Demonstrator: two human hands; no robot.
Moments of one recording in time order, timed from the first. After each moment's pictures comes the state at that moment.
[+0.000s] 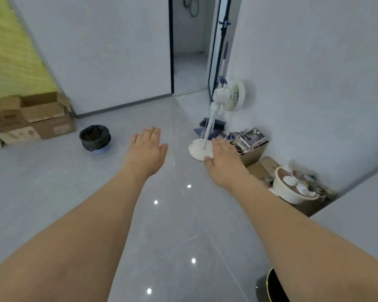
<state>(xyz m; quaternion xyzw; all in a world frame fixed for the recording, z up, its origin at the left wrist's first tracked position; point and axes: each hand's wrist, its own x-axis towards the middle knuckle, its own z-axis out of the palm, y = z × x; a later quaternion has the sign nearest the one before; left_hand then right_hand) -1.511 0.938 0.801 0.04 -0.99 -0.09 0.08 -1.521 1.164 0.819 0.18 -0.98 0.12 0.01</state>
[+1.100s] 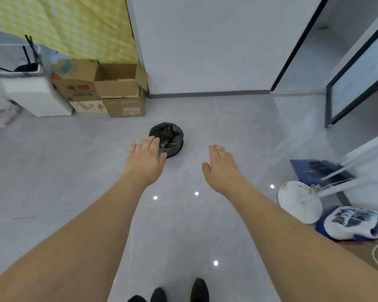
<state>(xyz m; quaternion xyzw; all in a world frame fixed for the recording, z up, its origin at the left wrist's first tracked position) -1.882 0.335 0.638 0.26 -0.96 -0.10 -0.03 -1.991 0.529 0.652 0.34 -0.92 0.11 -0.19</state>
